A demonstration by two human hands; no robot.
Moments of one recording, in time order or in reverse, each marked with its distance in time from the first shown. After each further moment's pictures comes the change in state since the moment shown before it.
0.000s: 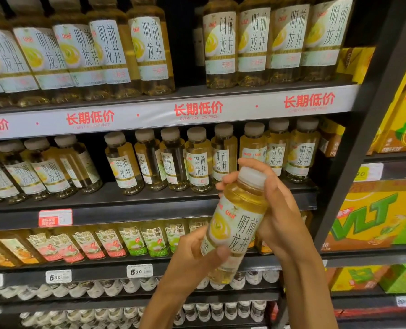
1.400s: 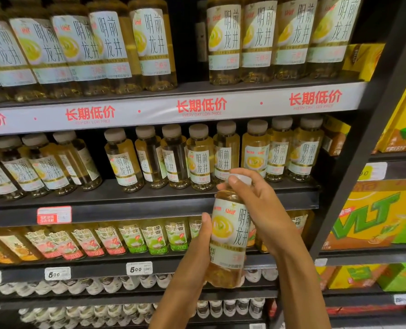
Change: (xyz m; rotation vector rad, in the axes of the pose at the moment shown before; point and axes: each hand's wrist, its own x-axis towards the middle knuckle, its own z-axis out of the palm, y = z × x) left_hand 0.012 -0.009 0.007 -0.181 0.104 -0.298; right_hand 0.013 0.016 0.000 -0.308 0.181 0.338
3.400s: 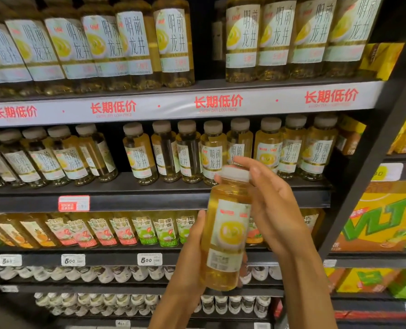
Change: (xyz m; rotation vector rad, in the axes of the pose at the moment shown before) left_hand -0.025 0.004 -0.006 -0.154 0.016 0.075; right_hand -0.020 -0.011 0.018 0.261 -0.146 -0.137
